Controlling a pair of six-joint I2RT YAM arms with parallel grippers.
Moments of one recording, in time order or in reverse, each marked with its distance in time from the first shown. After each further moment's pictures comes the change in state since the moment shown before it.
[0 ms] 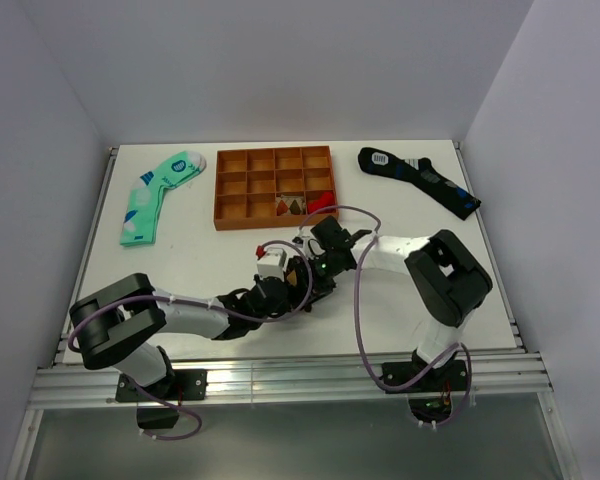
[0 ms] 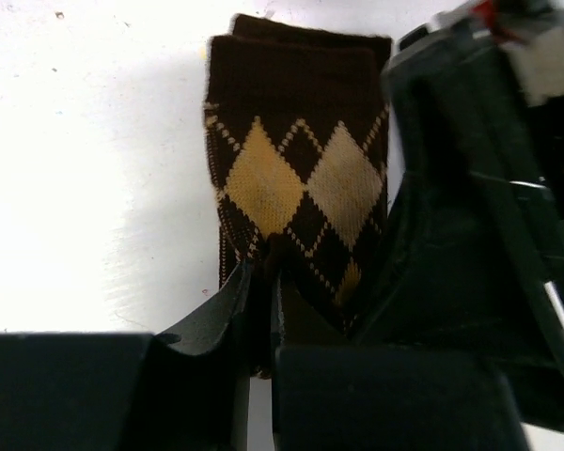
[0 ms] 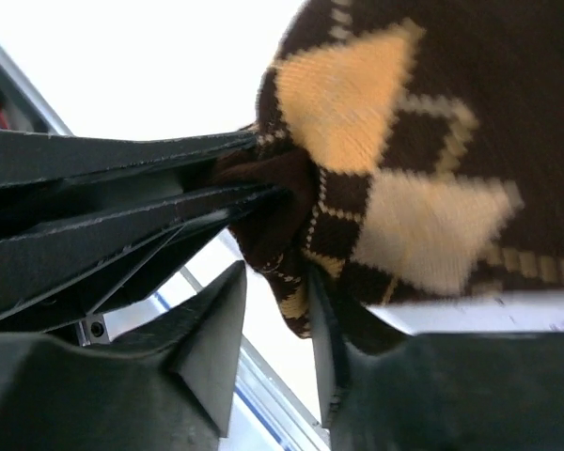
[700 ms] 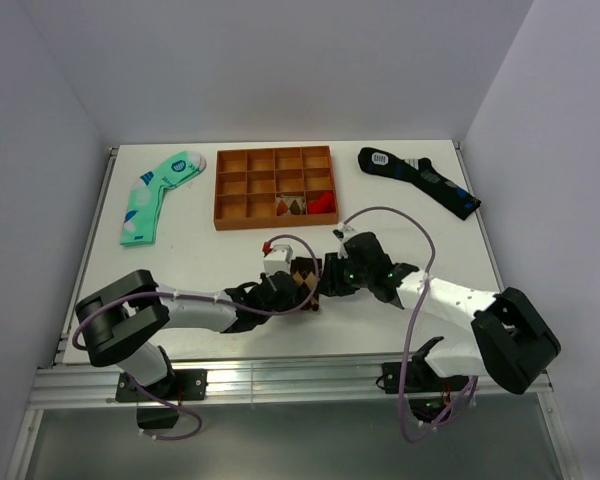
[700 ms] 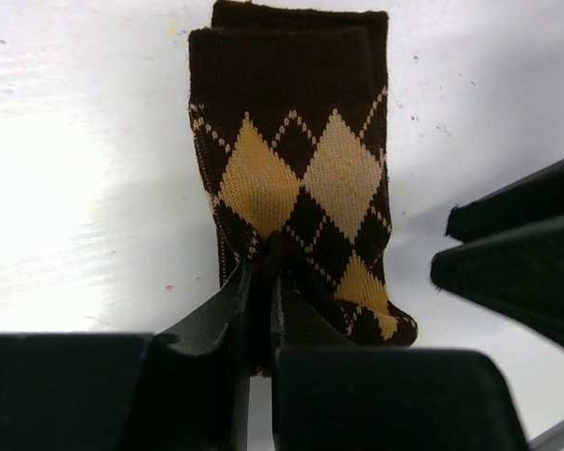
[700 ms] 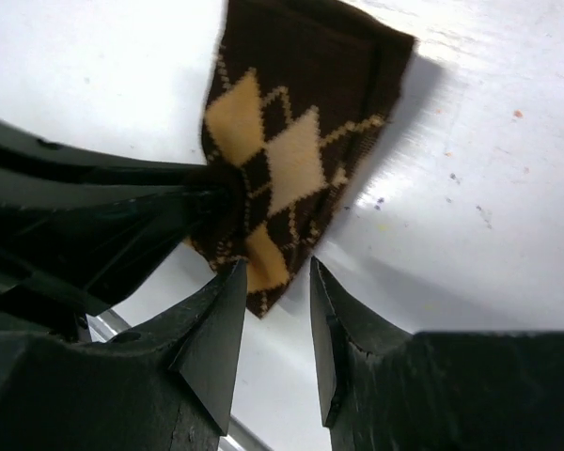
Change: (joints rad) left arm 0.000 0.026 0.089 -0.142 0.039 -0.084; right arm -0.019 -0.480 -0.356 0.276 0.395 0.207
